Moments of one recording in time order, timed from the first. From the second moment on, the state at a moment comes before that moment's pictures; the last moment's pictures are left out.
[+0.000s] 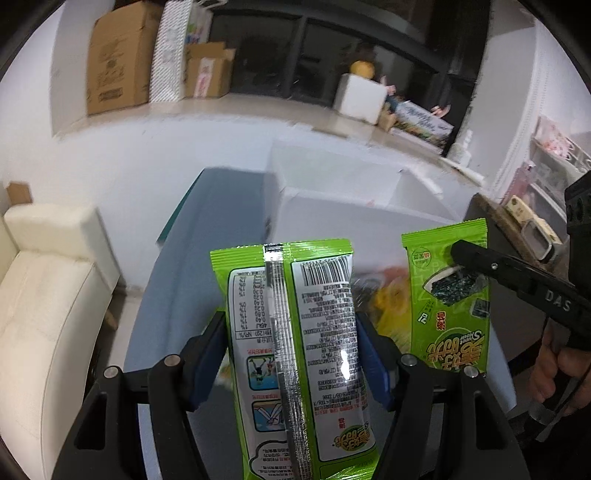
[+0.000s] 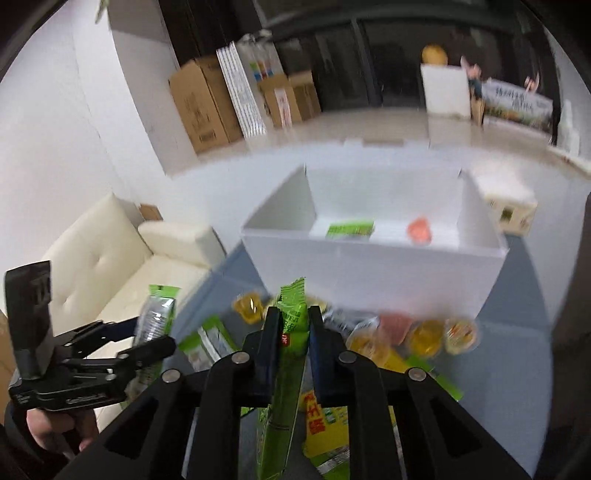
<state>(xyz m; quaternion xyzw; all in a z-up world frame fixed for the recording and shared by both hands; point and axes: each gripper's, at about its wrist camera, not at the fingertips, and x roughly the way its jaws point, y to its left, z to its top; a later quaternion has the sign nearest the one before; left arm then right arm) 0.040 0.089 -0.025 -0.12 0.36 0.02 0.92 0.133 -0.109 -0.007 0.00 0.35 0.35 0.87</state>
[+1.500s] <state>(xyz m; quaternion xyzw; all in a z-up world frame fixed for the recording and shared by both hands) 0.285 0.070 0.030 -0.05 0.36 0.01 0.93 0.318 -0.125 0.037 -0.08 0.32 0.22 0.92</state>
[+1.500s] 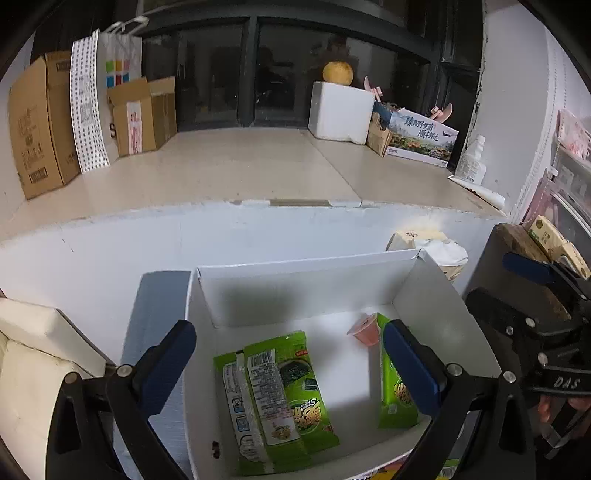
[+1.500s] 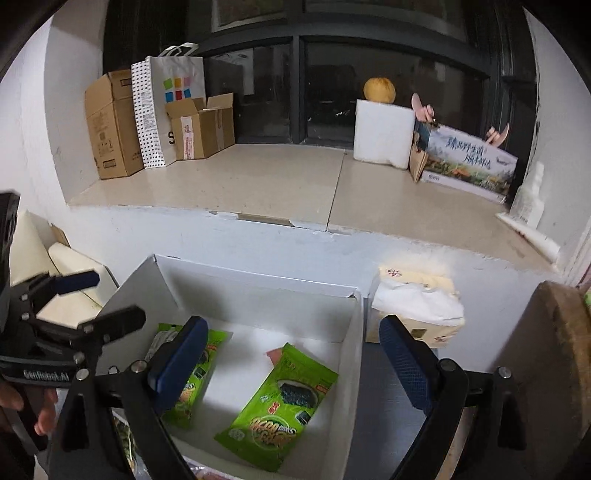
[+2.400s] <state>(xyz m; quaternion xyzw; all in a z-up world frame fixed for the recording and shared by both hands) 0.080 0.074 0.030 -0.07 0.32 -0.01 0.94 0.158 -0.169 -0.006 -0.01 0.35 0.27 0.90</state>
